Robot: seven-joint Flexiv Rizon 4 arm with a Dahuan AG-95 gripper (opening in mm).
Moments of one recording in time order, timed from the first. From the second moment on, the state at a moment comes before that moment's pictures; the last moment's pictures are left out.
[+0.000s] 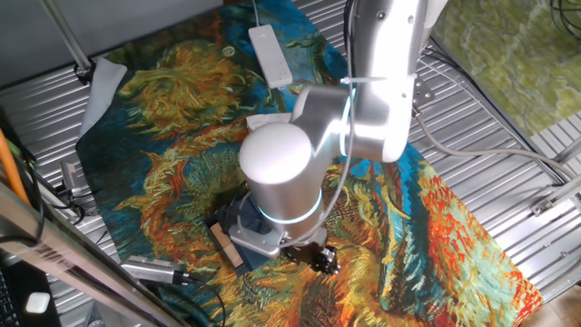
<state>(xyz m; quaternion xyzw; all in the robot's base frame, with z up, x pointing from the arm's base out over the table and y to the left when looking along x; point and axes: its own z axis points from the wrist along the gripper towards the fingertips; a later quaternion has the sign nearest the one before) 0.475 0.387 0.102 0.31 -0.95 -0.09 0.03</state>
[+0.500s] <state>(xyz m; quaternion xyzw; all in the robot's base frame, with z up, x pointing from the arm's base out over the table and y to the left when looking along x) 0.476 0.387 0.102 0.29 -0.95 -0.06 0.04</state>
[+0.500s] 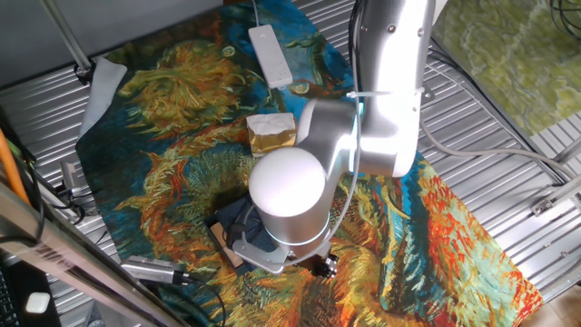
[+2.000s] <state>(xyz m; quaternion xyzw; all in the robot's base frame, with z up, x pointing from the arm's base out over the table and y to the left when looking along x) 0.476 0.386 0.102 0.30 -0.95 -0.06 0.03</state>
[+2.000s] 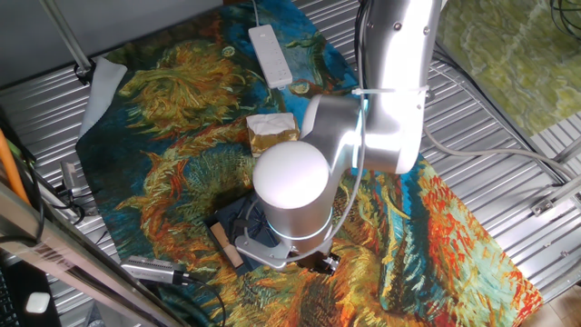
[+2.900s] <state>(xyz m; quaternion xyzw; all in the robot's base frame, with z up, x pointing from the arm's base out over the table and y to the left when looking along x) 0.469 0.377 0.109 0.32 -0.95 -0.05 0.03</state>
